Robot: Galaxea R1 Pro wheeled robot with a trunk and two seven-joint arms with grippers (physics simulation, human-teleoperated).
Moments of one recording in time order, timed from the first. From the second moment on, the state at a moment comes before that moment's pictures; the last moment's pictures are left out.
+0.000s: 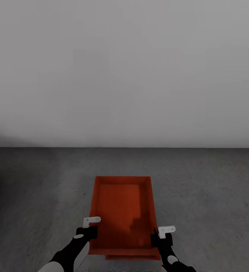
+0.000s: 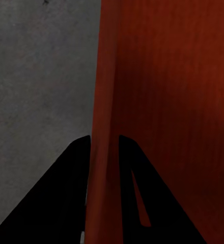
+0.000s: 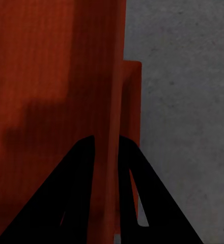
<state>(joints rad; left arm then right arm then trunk) -0.54 -0.08 -0.17 -0.38 0.20 0.06 0.21 -0.54 0.09 0.45 -0.12 -0.29 -0.45 -0.19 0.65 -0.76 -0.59</state>
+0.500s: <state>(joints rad) -0.54 -0.08 -0.17 -0.39 0.20 0.06 0.21 -0.54 0.09 0.45 -0.12 -0.29 -0.45 -0.19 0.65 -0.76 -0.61</state>
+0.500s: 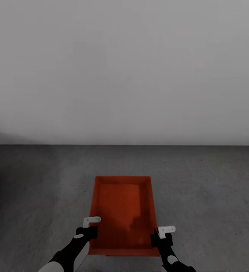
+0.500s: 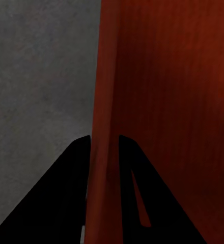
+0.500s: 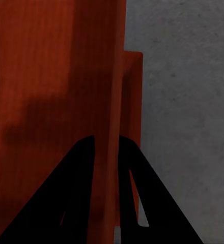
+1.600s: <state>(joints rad) -0.54 -0.08 -0.17 -0.39 0.20 0.06 0.21 -0.54 0.09 0.45 -0.12 -0.29 -0.45 -0.19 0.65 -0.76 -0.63</state>
